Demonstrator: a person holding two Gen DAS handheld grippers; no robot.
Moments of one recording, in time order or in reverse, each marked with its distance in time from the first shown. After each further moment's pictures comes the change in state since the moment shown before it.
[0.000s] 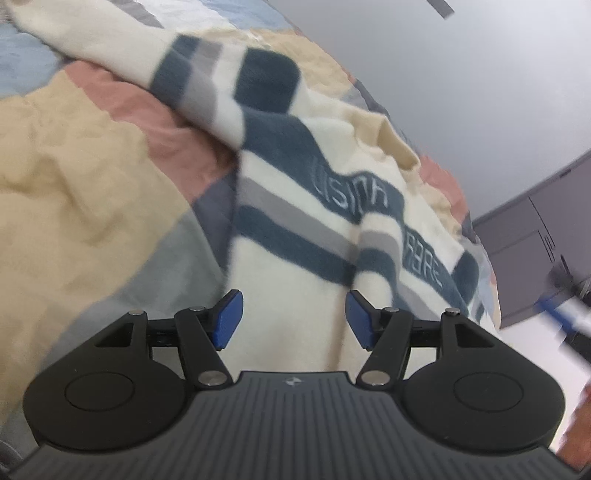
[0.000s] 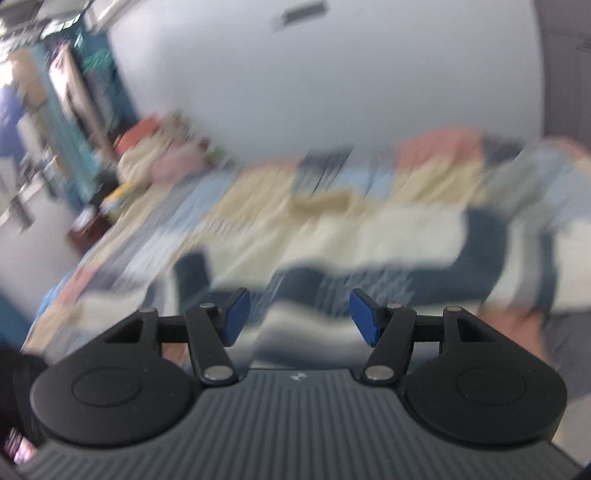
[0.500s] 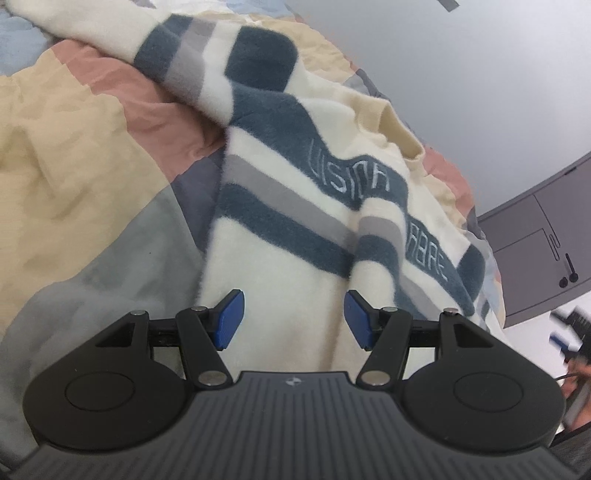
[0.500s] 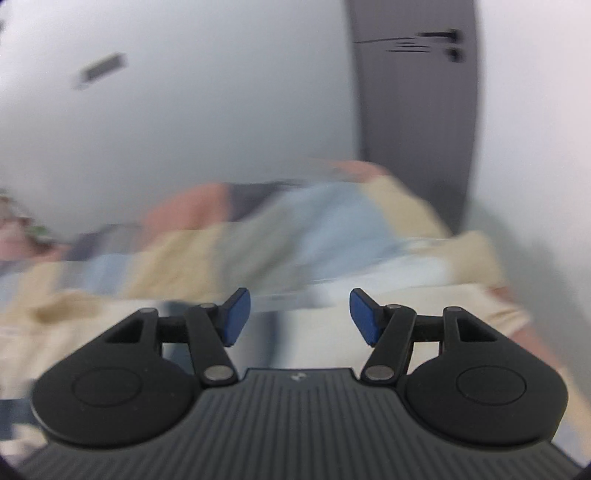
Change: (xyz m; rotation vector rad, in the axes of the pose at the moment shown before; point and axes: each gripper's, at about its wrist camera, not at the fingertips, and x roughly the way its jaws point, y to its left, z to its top) left arm 0.027 -0.013 -0.012 0.004 0.020 0.004; right arm -0.027 -0.241 0.068 0.212 -0.194 -0.500
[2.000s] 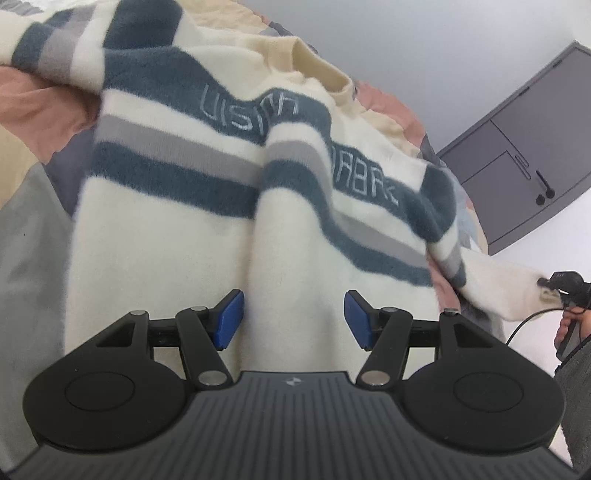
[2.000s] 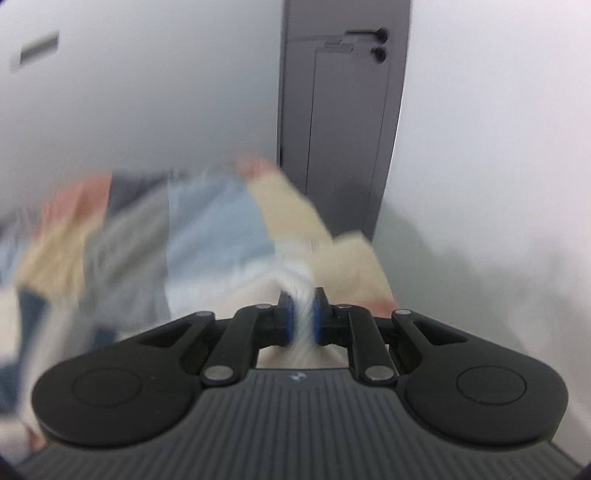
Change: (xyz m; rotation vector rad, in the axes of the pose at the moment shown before) left arm 0.041 -0.054 -0.037 0.212 0.086 -0.106; right arm 0.026 -0.129 0.008 -0.016 -0.037 -0.300
